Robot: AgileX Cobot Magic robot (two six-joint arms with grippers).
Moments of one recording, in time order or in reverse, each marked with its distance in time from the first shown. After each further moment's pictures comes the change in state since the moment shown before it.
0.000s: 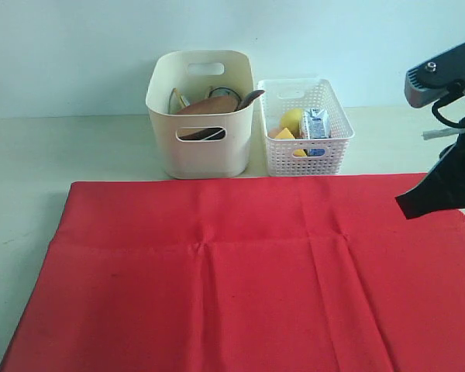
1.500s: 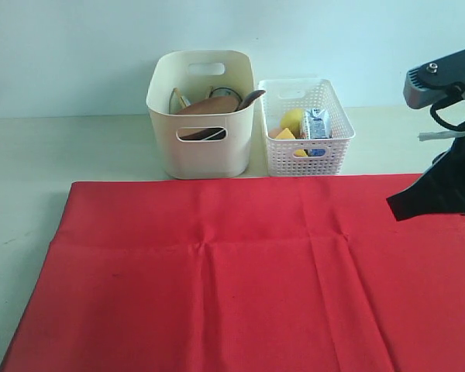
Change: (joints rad) left arm -0.119 0.000 0.000 0.000 0.000 0.000; right arm 0.000 -0.004 0.009 0.086 -0.008 0.007
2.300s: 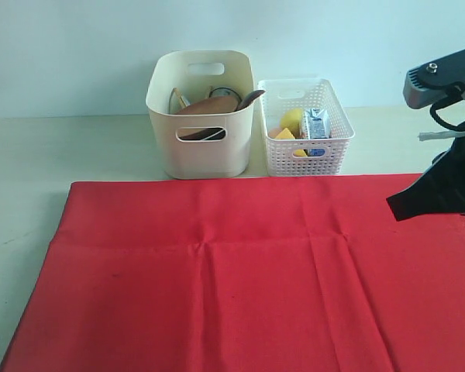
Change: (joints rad) left arm -0.040 0.014 -0.048 0.000 0.008 0.000; right arm 0.000 0.000 0.000 0.000 0.000 0.000
